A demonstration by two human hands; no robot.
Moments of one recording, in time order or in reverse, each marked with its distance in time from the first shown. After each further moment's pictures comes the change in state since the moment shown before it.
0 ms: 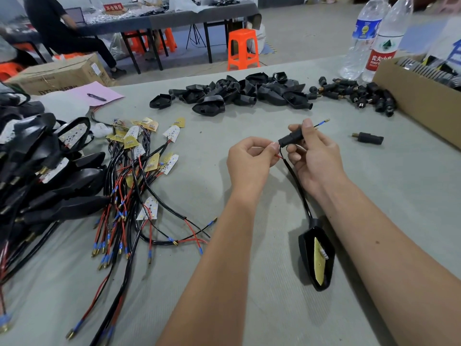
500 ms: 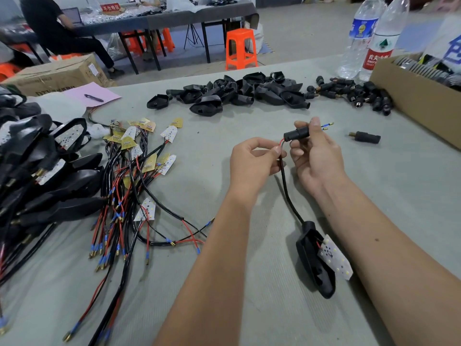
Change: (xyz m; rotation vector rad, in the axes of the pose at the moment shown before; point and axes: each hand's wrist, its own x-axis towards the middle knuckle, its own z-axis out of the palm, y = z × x) left_hand -0.004 0.006 0.001 0.039 -0.135 -0.053; right_hand 0.001 -0.004 0.000 0.124 0.079 0.006
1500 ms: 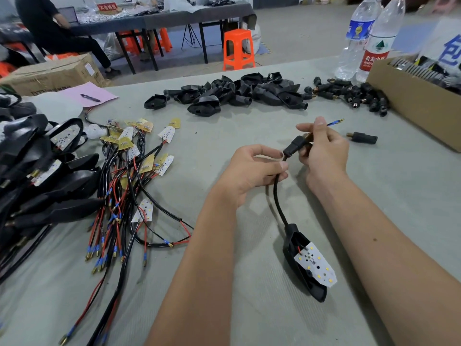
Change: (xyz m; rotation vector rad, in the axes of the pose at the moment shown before) left_hand 0.001 0.007 -0.018 0.006 -0.264 -0.169; right_hand 0.008 0.000 -0.004 -0.324 0.161 -0.195
